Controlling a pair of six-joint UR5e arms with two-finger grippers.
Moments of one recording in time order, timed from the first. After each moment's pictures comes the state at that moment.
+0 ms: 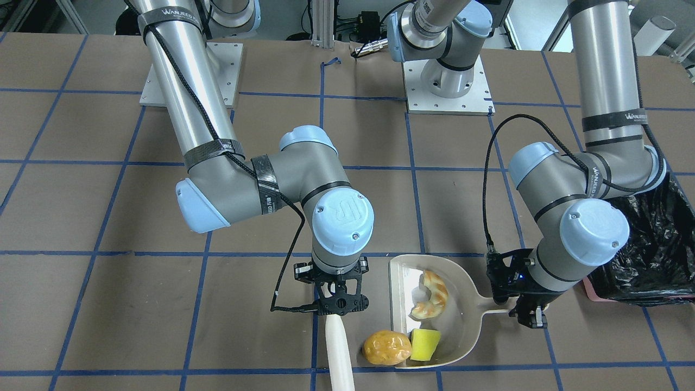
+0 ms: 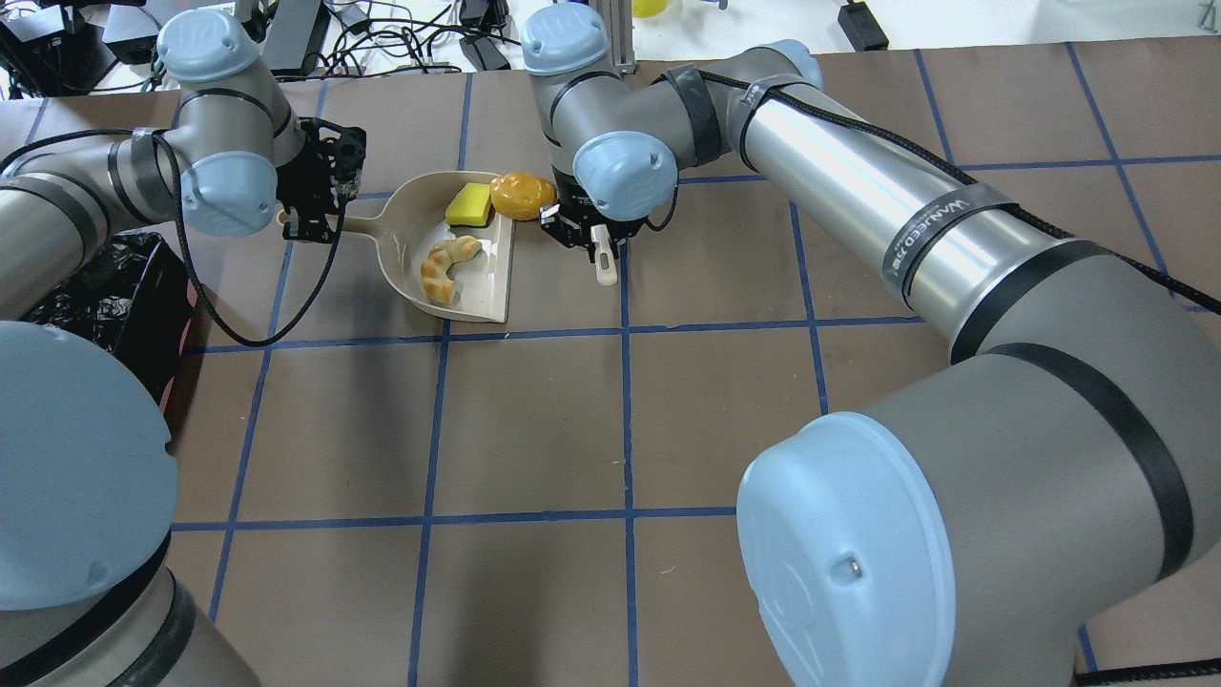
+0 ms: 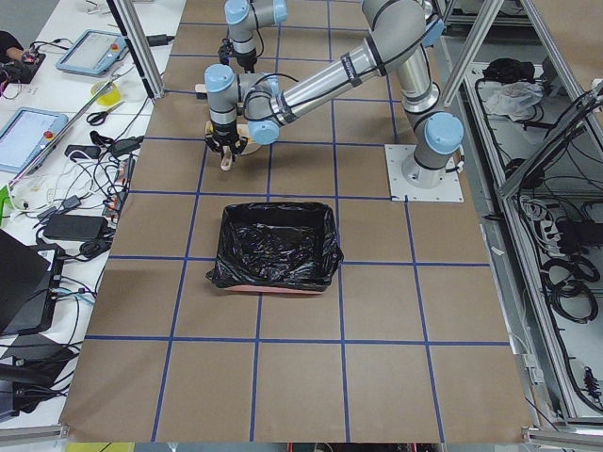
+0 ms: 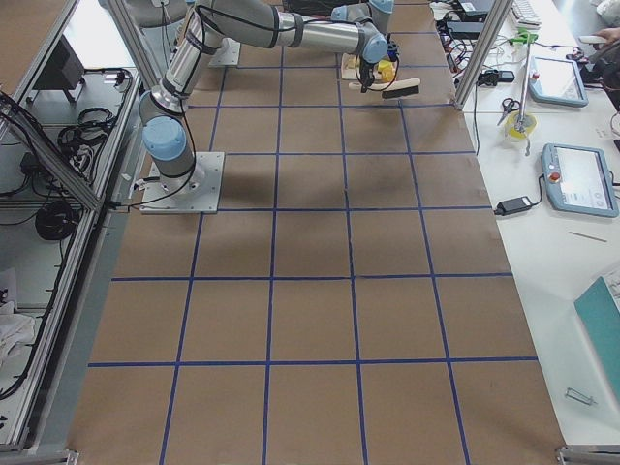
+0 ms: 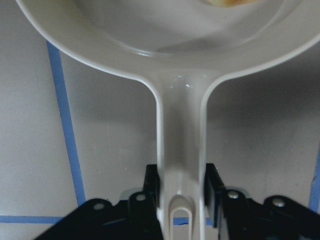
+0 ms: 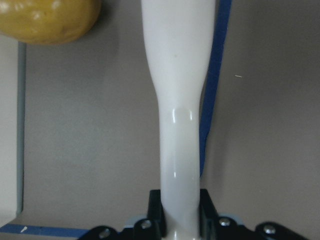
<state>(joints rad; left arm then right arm) -1.39 -2.10 -1.57 -0.95 1.64 1.78 1.96 -0.84 1.18 -1.85 -1.59 0.27</state>
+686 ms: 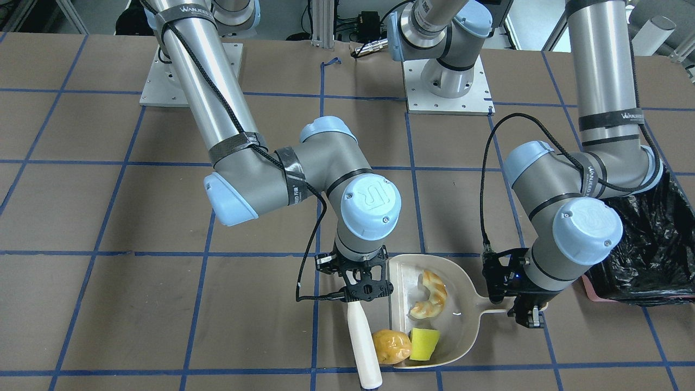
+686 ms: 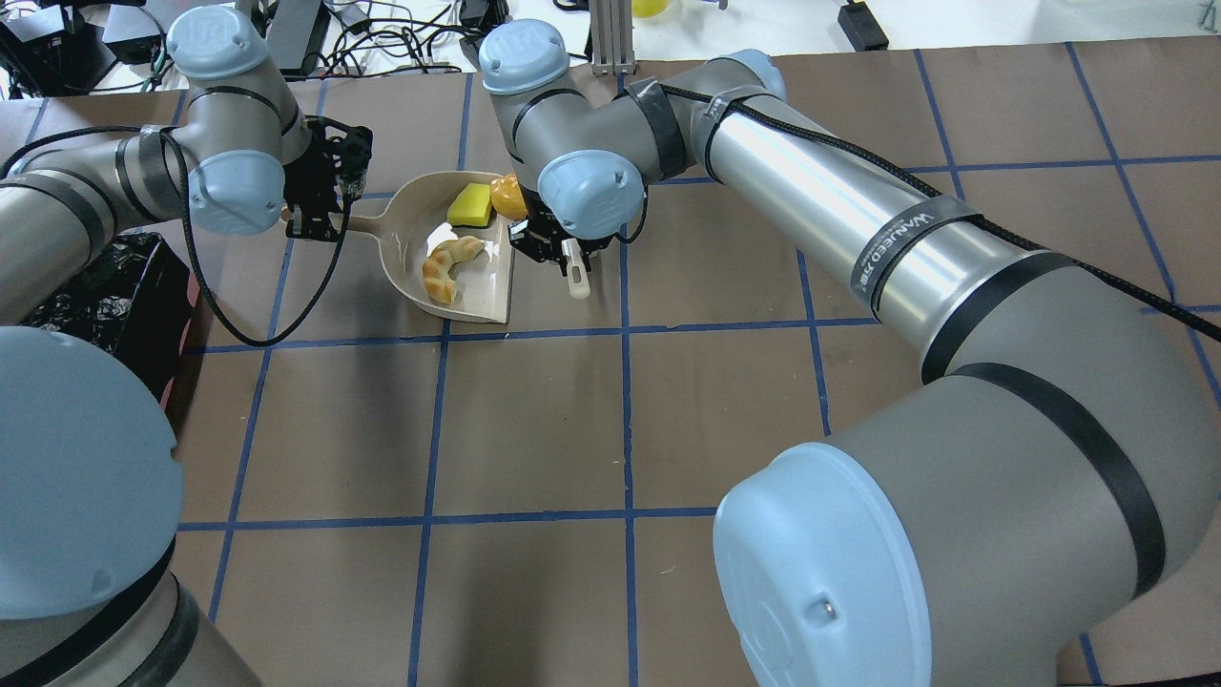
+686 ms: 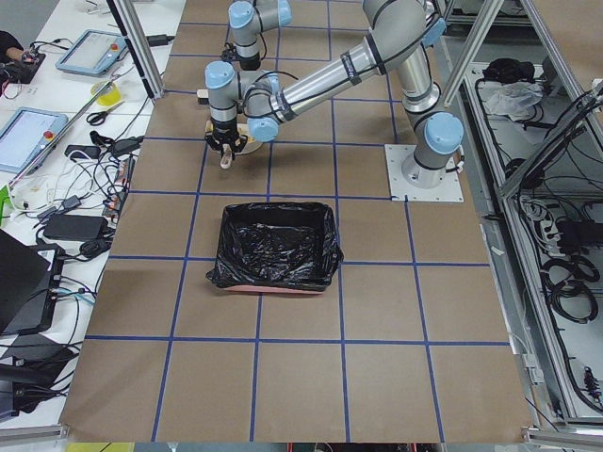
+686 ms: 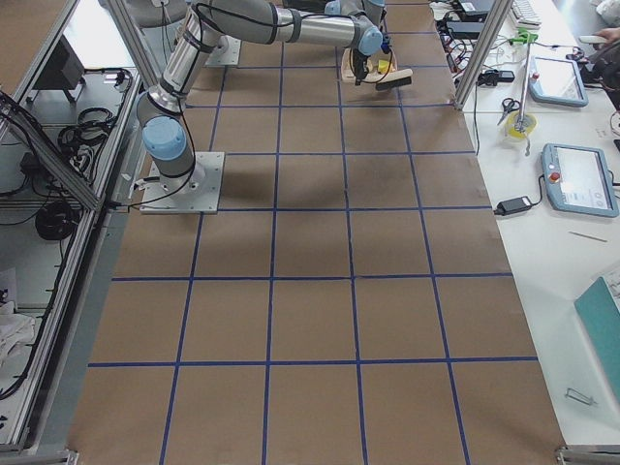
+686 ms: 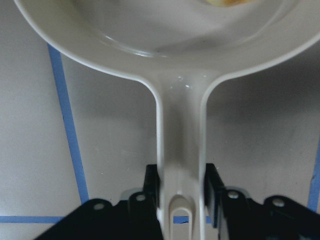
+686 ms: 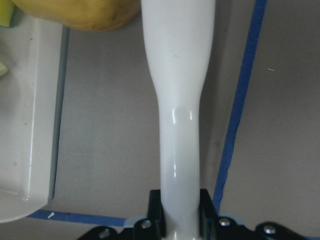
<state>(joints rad) -1.41 -2.10 -1.57 -0.95 1.67 1.78 2.02 -0.83 1.17 -1.86 -1.59 0.28</state>
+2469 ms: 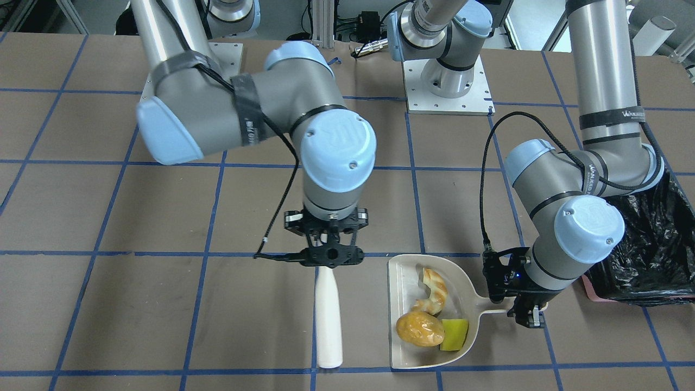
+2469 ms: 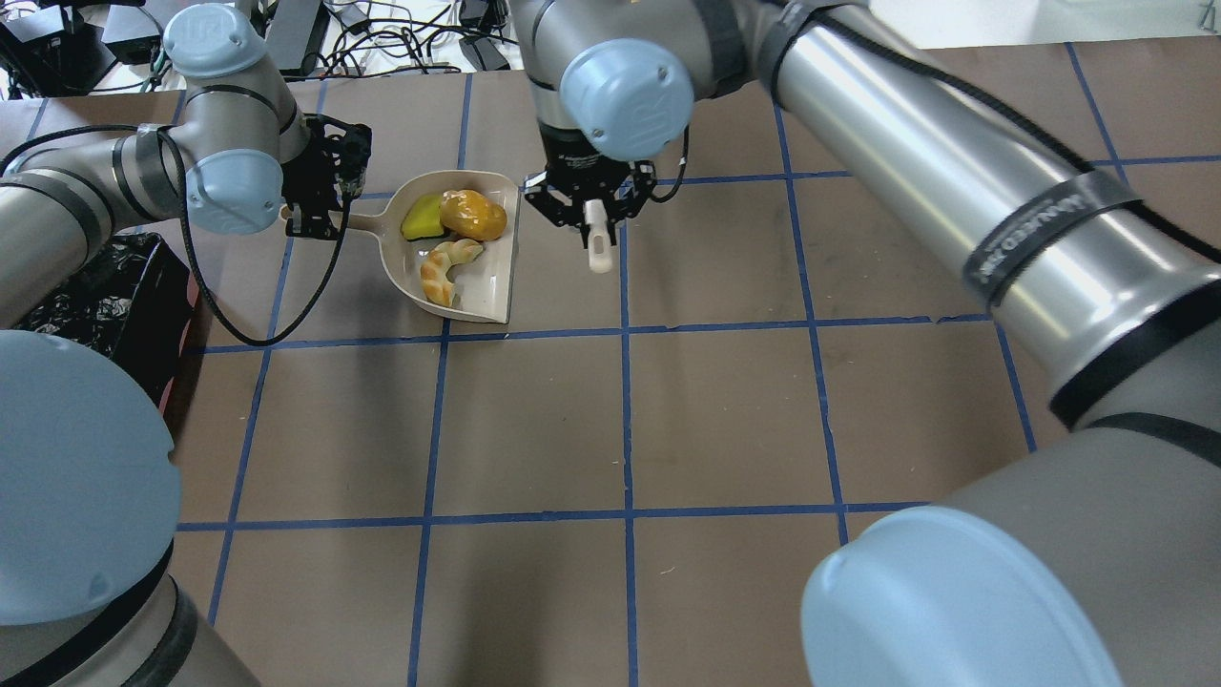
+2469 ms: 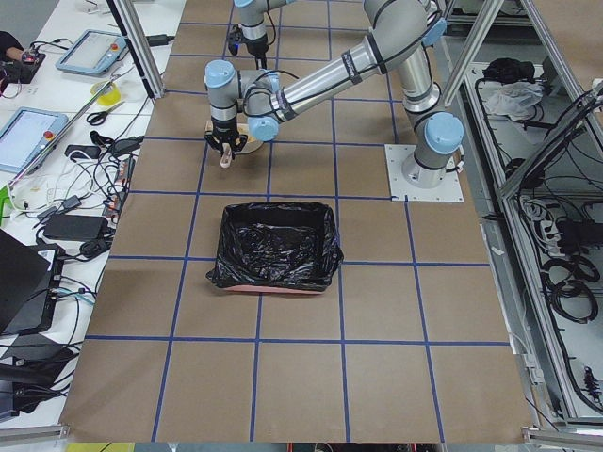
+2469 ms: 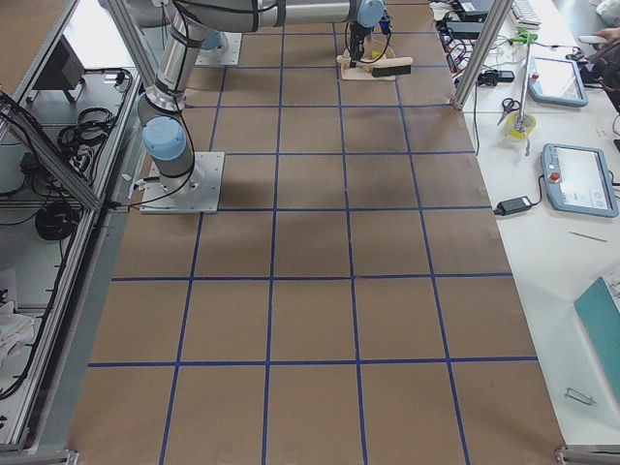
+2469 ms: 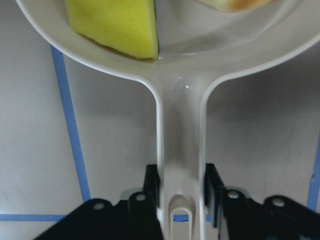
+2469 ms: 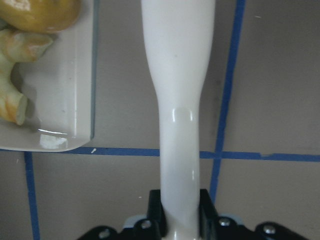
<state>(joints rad) -1.40 -2.09 -1.57 -0.95 1.64 1.78 1.93 -1.03 1.14 -1.55 -1.59 0.30</state>
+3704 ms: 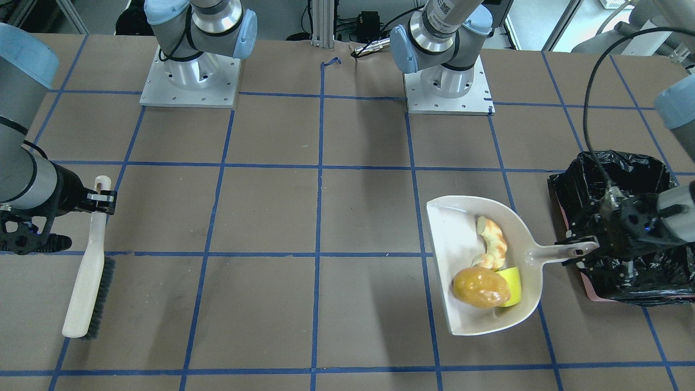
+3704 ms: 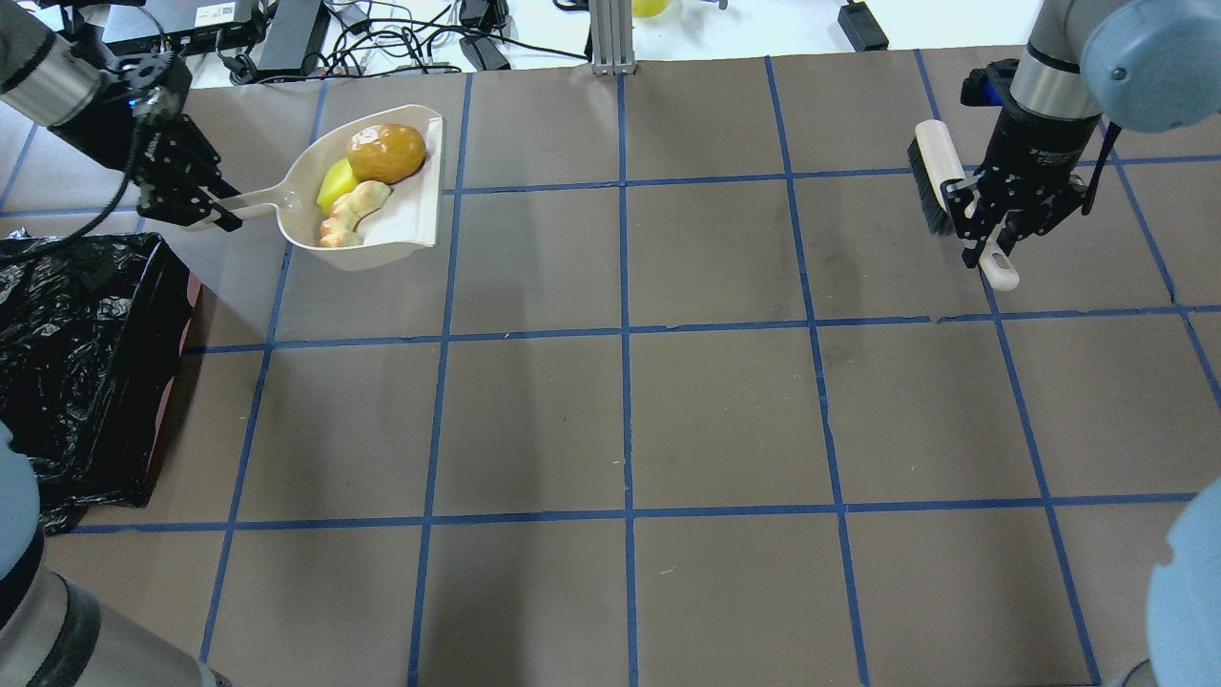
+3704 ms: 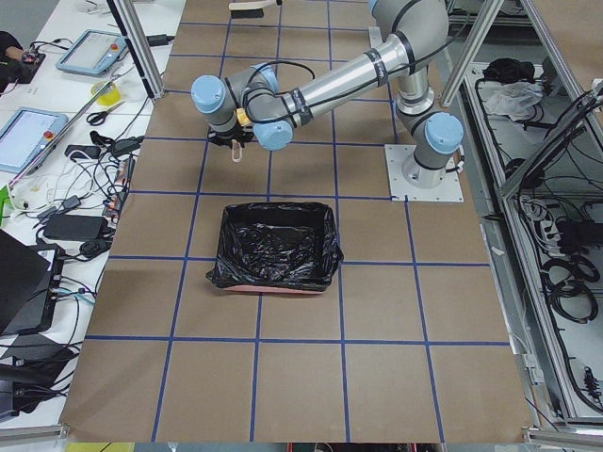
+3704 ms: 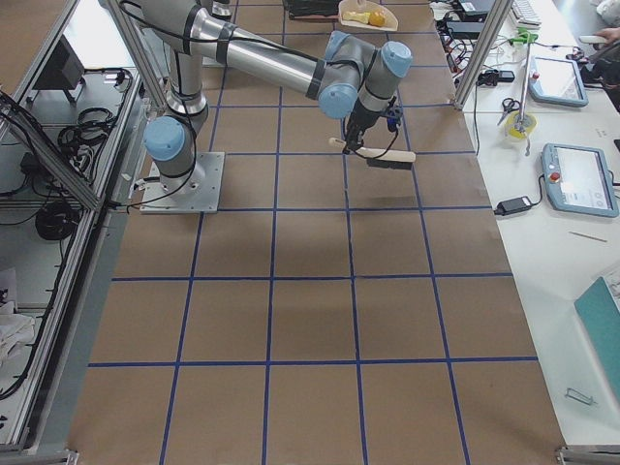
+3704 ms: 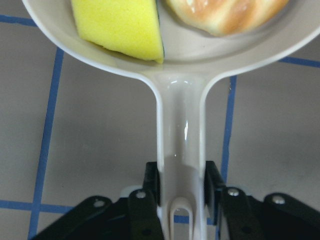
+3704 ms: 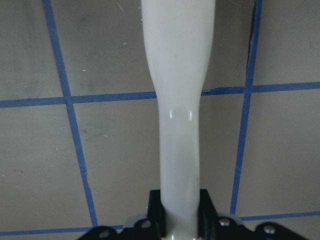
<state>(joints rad) -1.10 -1.97 -1.37 -1.61 1.29 1.93 1.32 -1.27 1.56 -1.59 -1.65 -0.23</state>
